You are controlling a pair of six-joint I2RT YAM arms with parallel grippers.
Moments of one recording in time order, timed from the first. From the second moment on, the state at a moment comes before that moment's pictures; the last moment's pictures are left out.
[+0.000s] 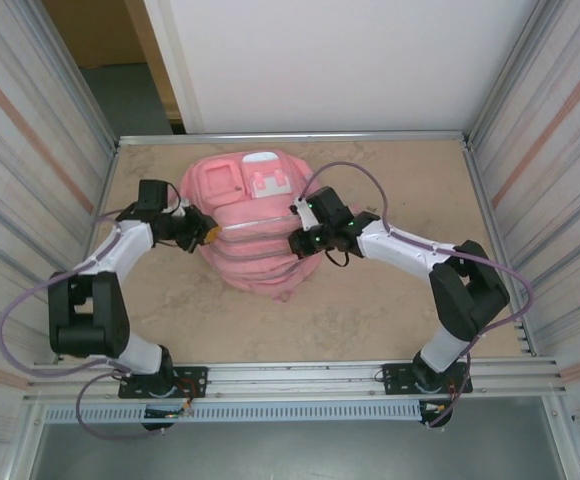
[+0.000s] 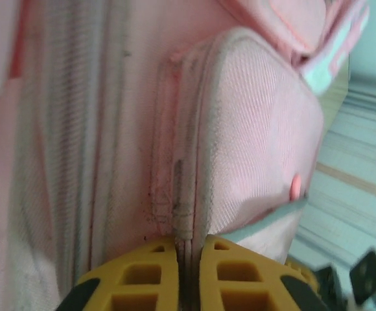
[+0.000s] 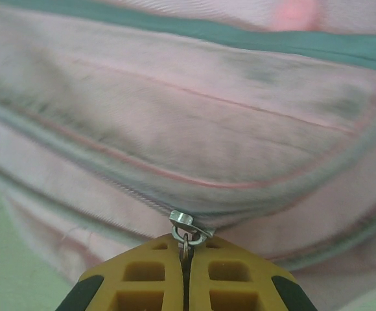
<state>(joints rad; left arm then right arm) -0.02 1.52 0.99 -0.48 0.66 -0.88 0.72 1.66 1.12 -0.33 -0.25 0.31</state>
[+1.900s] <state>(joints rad) -0.21 1.20 0.79 -0.52 0.38 -0.96 0.73 1.69 1.11 -0.34 -0.20 0.19</state>
